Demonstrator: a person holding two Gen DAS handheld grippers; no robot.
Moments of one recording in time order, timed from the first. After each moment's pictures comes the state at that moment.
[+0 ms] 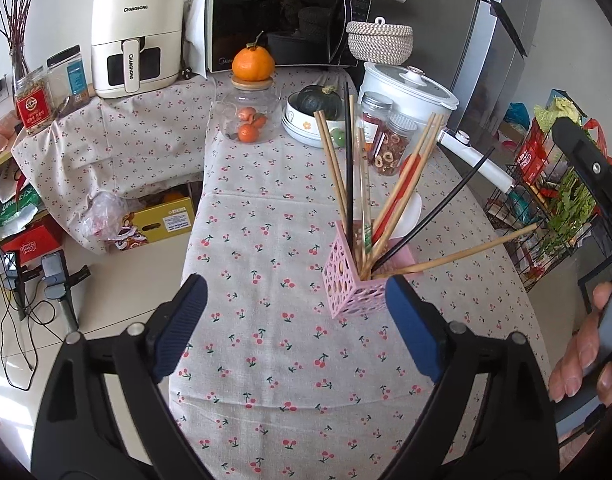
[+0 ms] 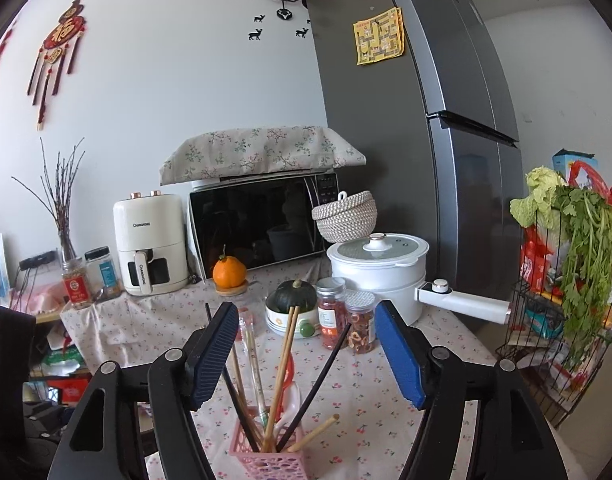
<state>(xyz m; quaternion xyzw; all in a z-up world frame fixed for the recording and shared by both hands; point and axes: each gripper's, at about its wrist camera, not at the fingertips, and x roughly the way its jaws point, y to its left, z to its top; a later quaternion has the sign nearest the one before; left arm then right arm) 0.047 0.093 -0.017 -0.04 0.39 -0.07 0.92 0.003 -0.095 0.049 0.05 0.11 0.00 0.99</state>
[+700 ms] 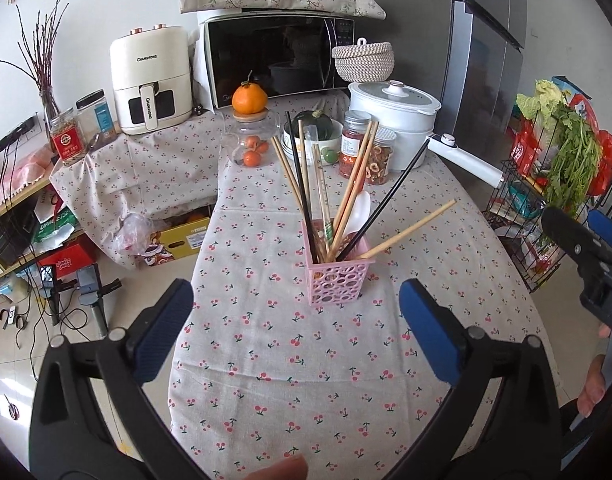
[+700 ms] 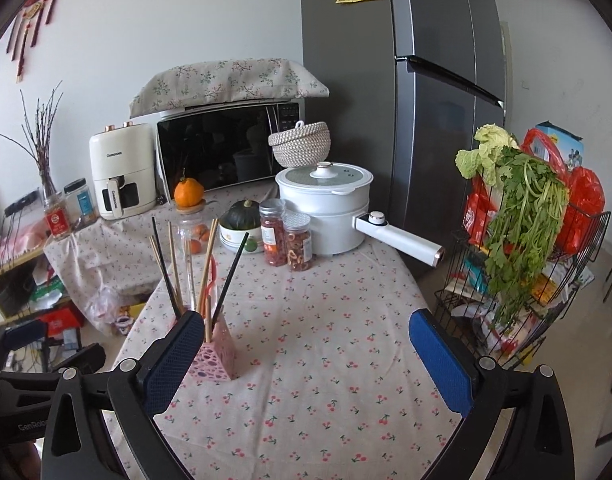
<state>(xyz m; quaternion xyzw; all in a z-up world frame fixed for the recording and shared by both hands) -0.012 0.033 0.008 0.01 0.35 -0.02 0.94 -0.042 -0.171 0.048 0.02 0.27 -0.03 0.96</state>
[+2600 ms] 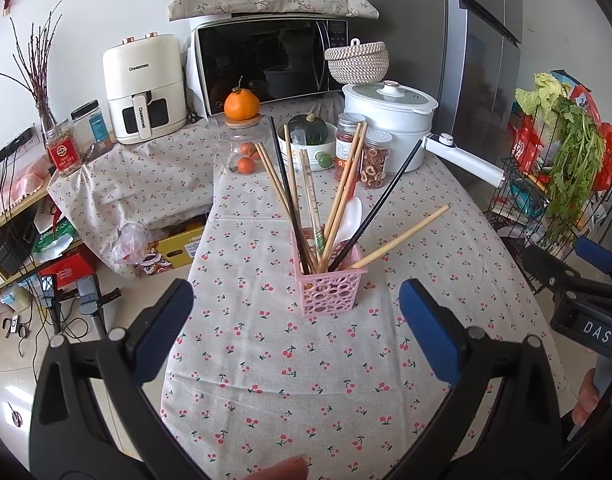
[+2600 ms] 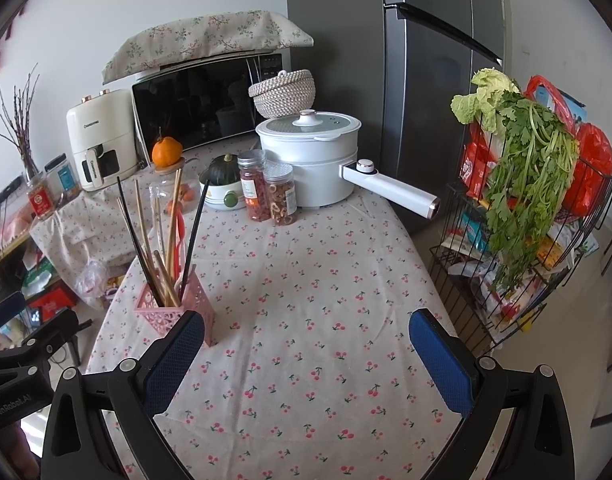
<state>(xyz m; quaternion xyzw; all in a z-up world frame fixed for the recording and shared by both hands) -0.005 0.014 0.006 0.02 0.34 -0.01 0.94 -0.019 -0.194 0.019 0.03 0.34 -0.03 0.94</state>
